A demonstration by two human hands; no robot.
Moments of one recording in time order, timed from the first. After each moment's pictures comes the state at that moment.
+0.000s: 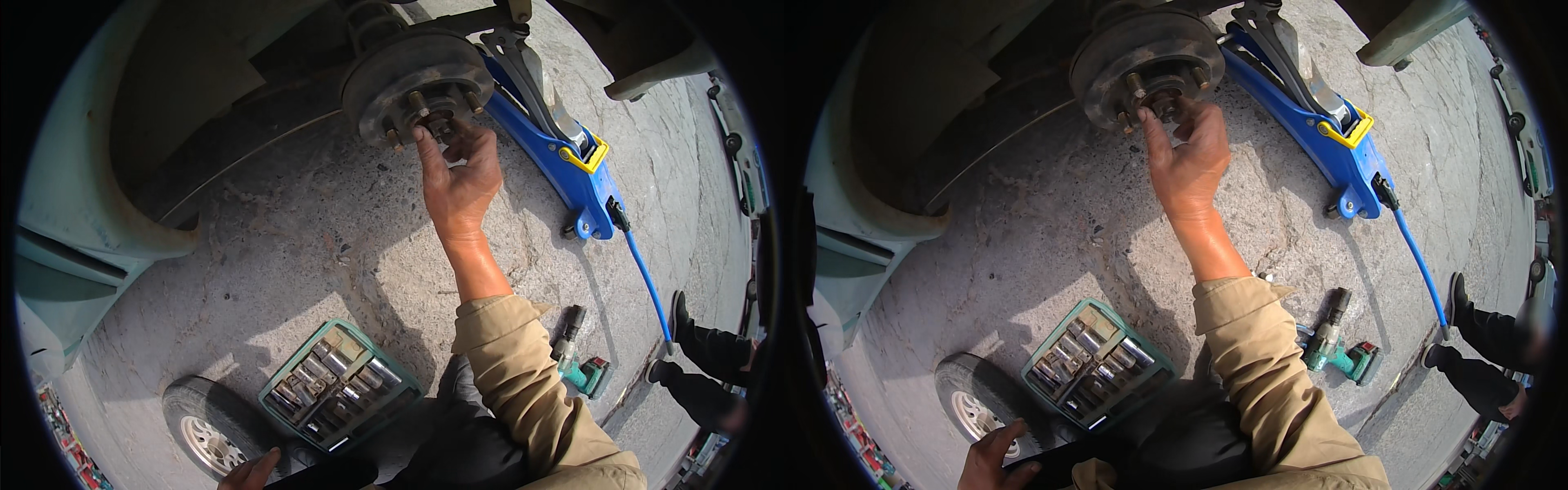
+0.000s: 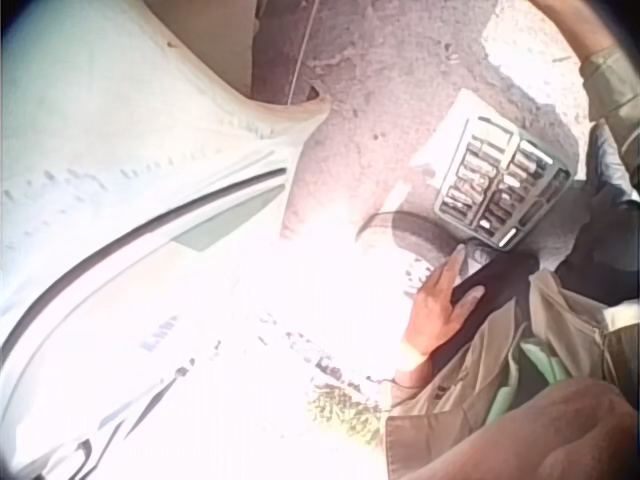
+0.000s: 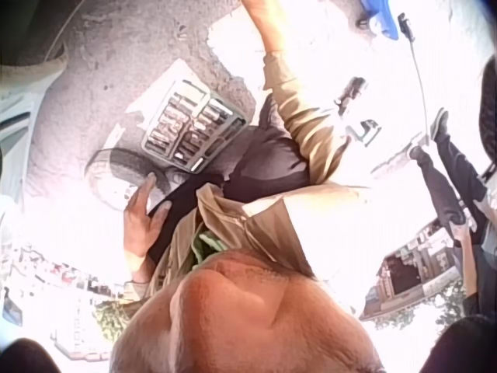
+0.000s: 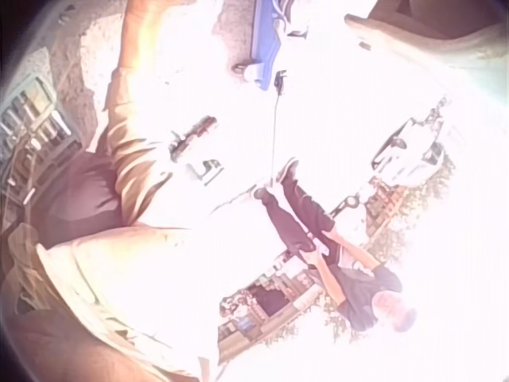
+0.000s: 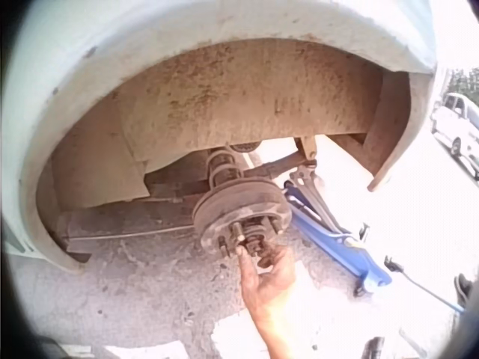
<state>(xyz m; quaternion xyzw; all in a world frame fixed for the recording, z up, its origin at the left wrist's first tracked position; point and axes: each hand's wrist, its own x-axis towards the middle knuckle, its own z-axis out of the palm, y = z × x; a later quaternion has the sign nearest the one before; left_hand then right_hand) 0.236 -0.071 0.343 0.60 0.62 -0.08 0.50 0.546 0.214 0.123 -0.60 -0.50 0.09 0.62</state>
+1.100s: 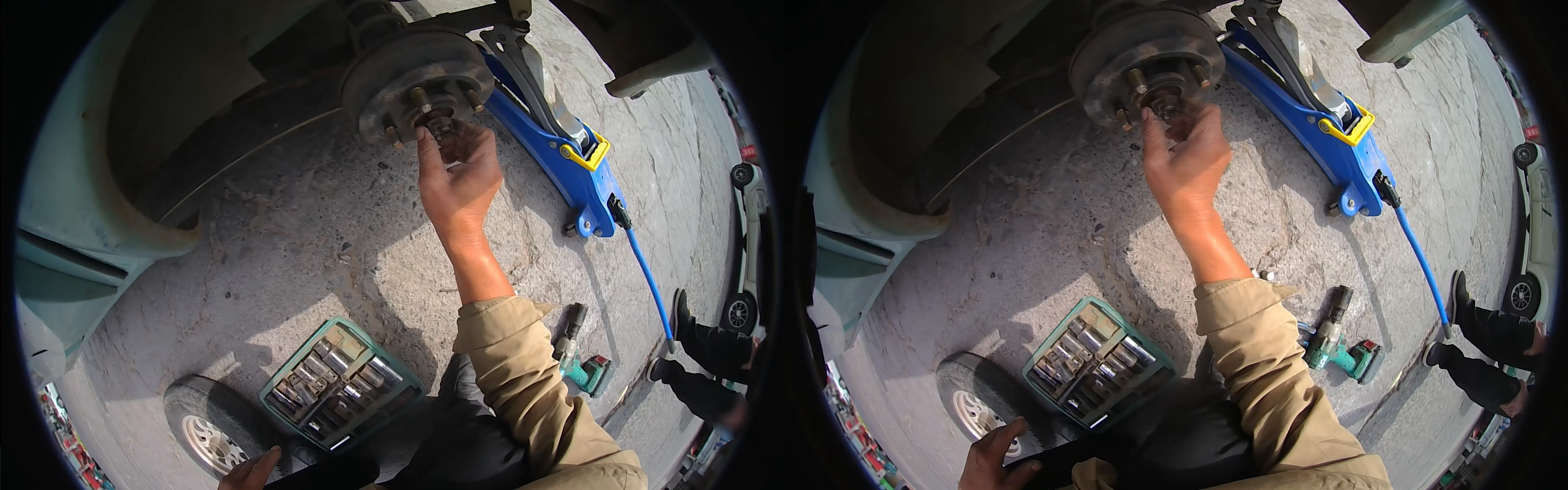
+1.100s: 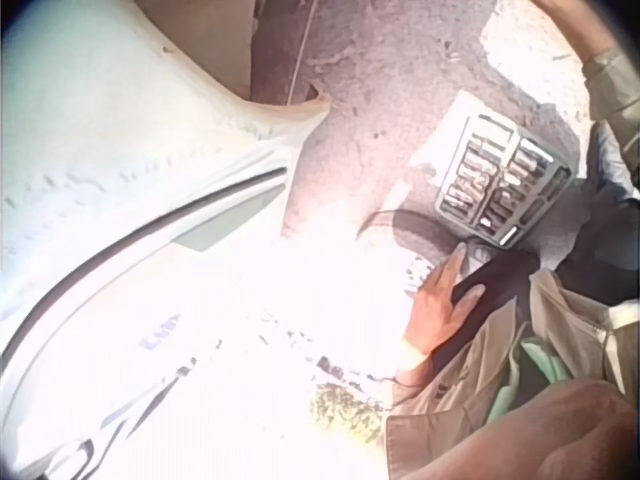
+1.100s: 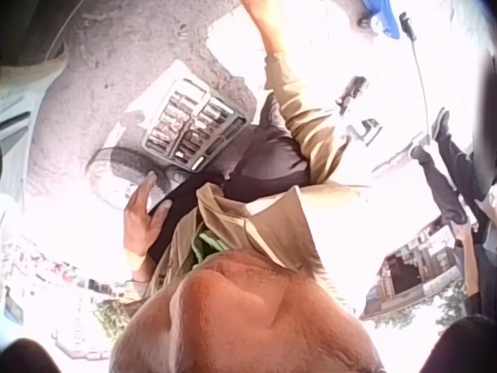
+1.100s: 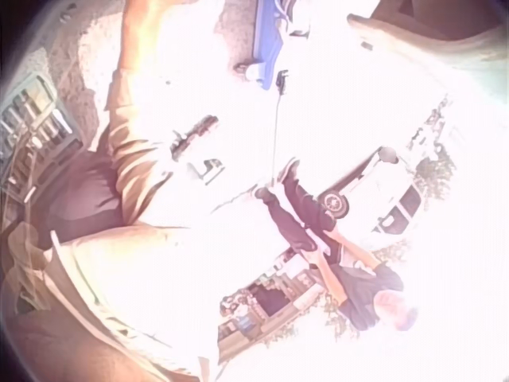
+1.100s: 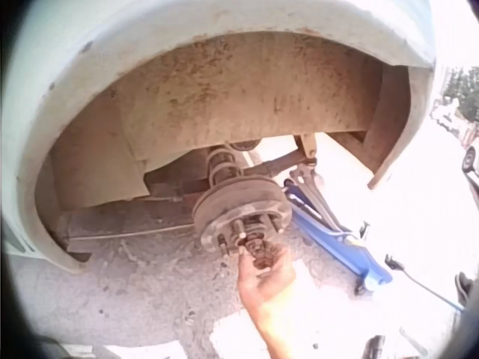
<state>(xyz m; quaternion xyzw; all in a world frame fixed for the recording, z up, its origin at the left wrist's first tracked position) 0.234 -0.073 0.341 0.61 0.62 -0.07 0.49 0.541 0.208 0.132 -0.62 -0.47 0.16 0.61</state>
